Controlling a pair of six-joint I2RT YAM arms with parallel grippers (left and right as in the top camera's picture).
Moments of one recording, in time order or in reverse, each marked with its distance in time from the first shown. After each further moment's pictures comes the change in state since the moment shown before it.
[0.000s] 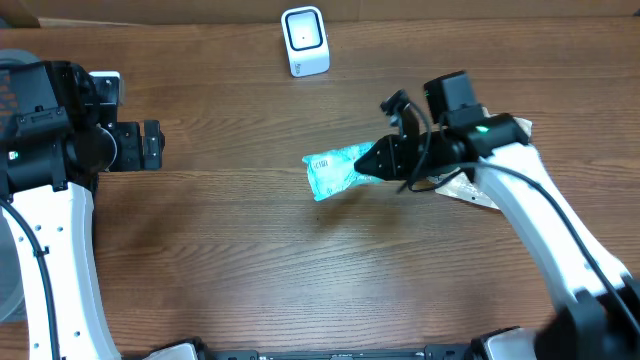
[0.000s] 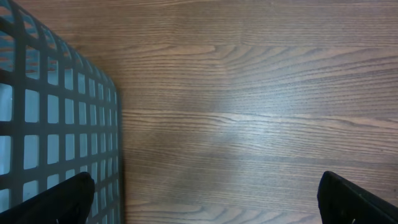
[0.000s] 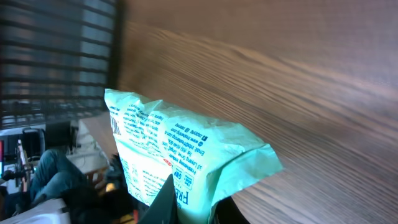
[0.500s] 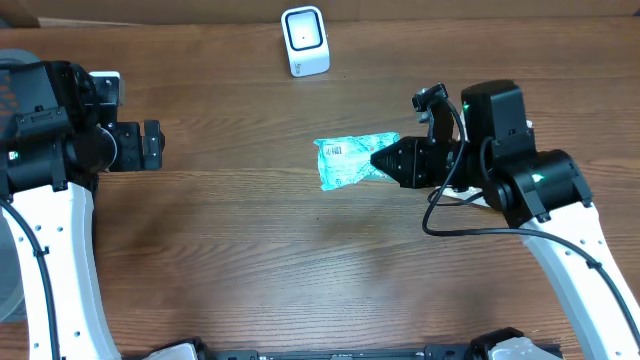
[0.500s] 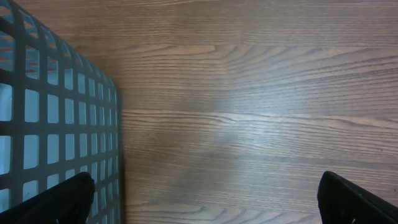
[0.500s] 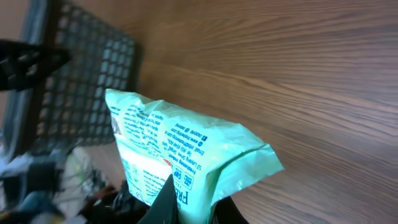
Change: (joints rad) left arm 0.000 0.000 0.000 0.000 0.000 0.000; right arm 0.032 -0.233 0.001 -0.014 0.162 0.179
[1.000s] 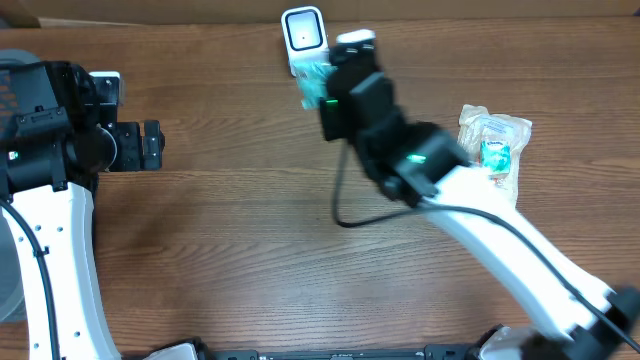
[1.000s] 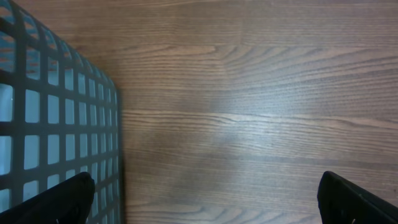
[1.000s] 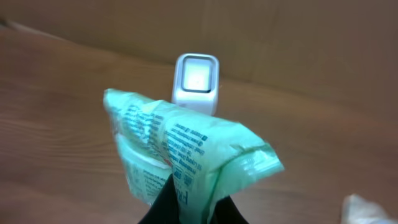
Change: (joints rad) left arm 0.000 0.000 0.000 0.000 0.000 0.000; right arm 0.414 0.354 0.312 0.286 1.067 -0.185
